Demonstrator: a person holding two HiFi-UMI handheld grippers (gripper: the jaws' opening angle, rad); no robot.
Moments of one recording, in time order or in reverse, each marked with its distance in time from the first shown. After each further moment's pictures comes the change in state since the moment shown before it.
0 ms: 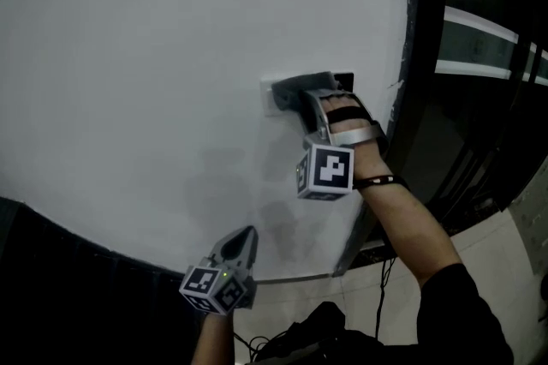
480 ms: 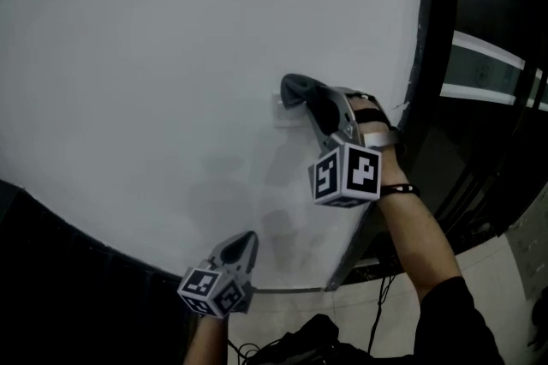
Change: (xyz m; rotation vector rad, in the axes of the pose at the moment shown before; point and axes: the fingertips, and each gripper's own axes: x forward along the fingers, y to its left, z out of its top) left arm -0.003 -0.011 0.012 0.011 -0.036 -0.003; right arm -0.032 -0.062 0.017 0.155 -0.158 -0.053
